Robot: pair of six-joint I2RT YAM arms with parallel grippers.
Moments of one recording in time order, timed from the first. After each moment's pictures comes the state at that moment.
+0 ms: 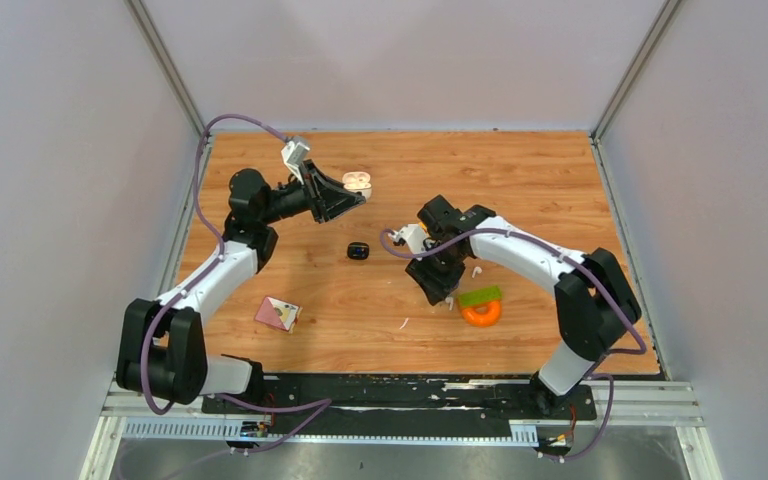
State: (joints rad) left arm -0.23 1.34 0.82 0.66 0.96 -0.56; right arm 0.68 1.63 1.19 -0.88 -0.30 -0.35
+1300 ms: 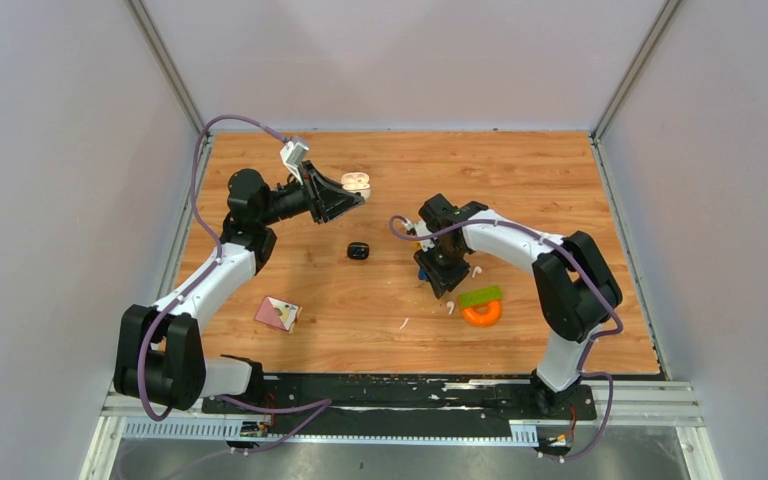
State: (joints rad) left arm -0.23 1.30 0.82 0.60 0.94 -0.56; right arm 0.62 1.80 1.24 -0.85 -0.17 -0.02
